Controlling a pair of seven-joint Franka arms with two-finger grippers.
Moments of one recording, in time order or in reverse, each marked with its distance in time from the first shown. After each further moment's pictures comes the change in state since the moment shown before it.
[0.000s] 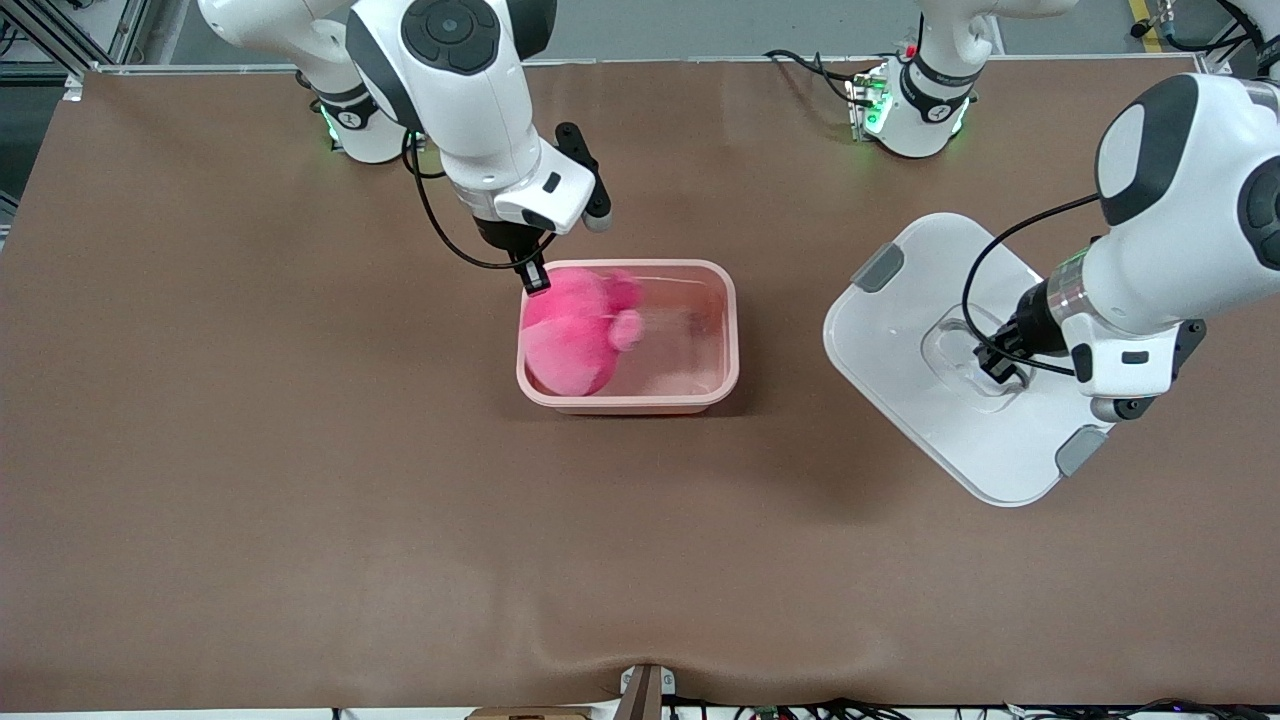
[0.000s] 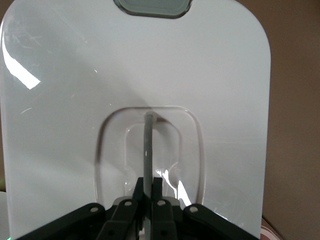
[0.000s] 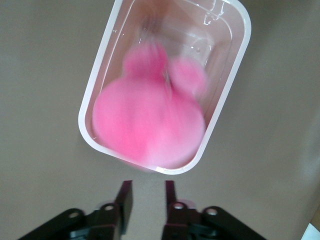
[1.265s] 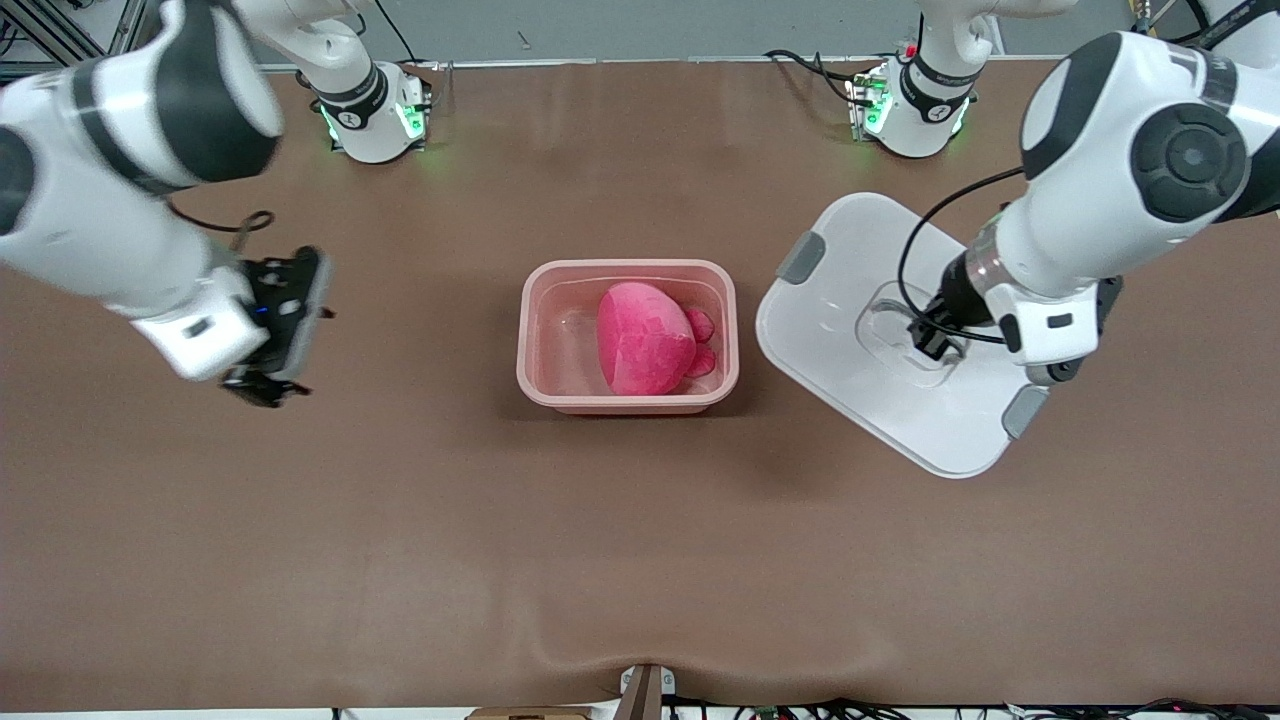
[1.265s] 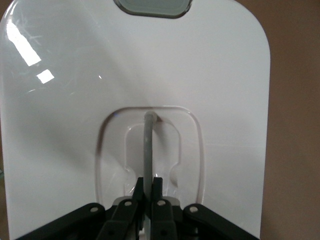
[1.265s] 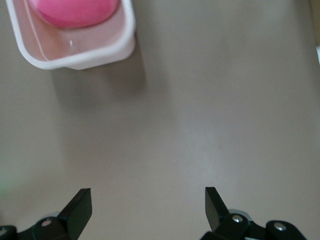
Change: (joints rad) left arm -0.002 -0.012 -0.184 -0.001 -0.005 0.013 -0.386; right arm -0.509 -0.013 -0.039 0.039 0.159 -0.113 0.047
